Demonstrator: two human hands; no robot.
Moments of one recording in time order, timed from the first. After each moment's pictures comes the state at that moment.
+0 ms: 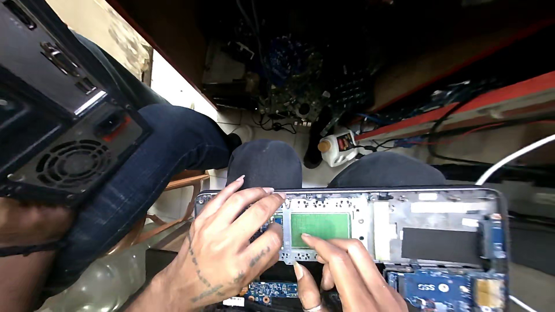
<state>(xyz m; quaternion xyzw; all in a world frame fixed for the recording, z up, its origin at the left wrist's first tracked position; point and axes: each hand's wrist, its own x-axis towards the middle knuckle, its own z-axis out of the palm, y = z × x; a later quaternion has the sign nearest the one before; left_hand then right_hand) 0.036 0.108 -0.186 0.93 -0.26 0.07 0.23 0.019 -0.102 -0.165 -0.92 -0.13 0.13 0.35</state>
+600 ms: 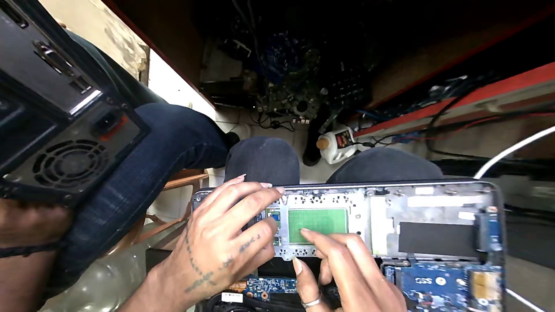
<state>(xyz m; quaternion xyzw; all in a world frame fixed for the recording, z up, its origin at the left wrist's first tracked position) 0.040 0.112 -0.188 0.92 -0.26 0.05 0.28 0.019 -0.102 -0.166 -0.92 -0.13 0.13 0.35</state>
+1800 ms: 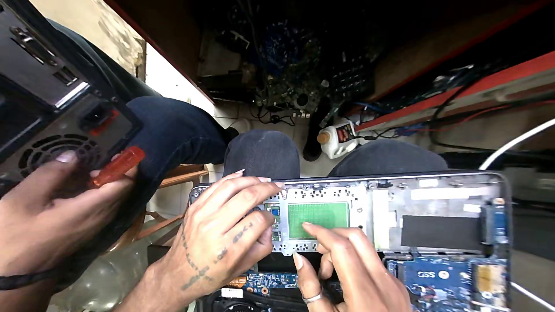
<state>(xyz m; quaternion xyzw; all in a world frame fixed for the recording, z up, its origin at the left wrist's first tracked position) 0.041 0.112 -0.186 0.92 -0.25 0.05 0.29 0.019 -0.103 -0.167 -0.92 -0.13 0.13 0.35</state>
